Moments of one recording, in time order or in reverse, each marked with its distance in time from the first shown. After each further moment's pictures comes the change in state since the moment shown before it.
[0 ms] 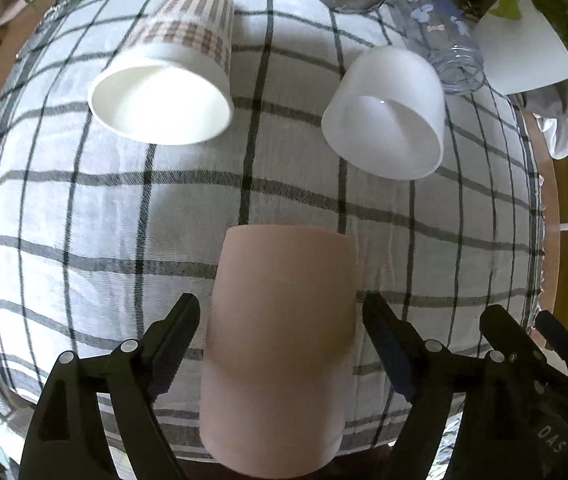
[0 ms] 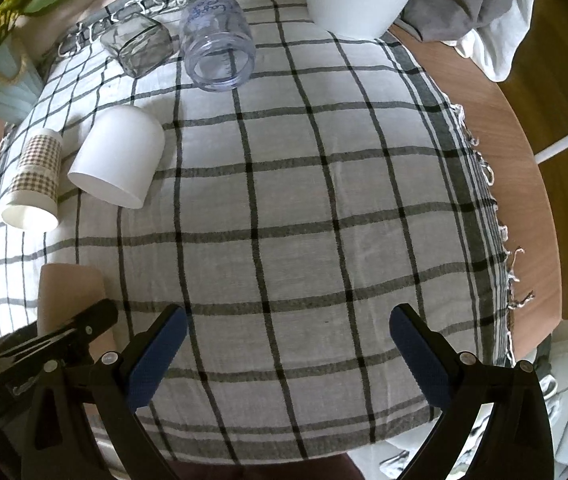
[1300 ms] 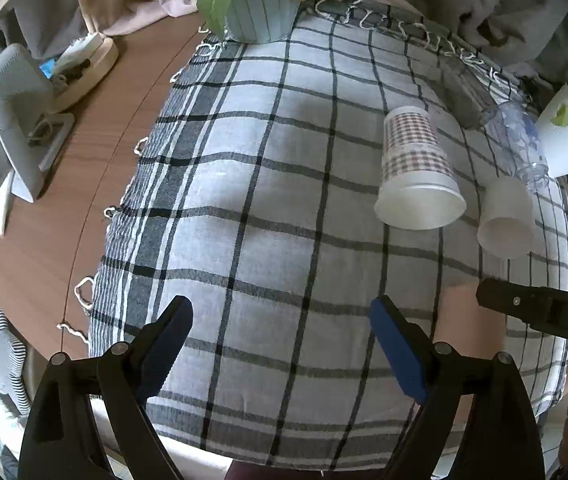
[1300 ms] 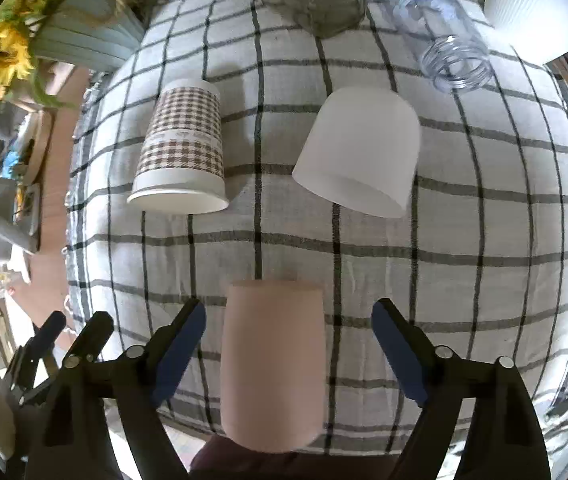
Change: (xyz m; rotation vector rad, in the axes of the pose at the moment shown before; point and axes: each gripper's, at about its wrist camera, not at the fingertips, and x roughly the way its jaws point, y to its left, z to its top) left arm -0.073 0.139 -0.013 -0.096 -0.231 0.167; right arm 0.006 0.132 0.032 -0.125 0.185 0.277
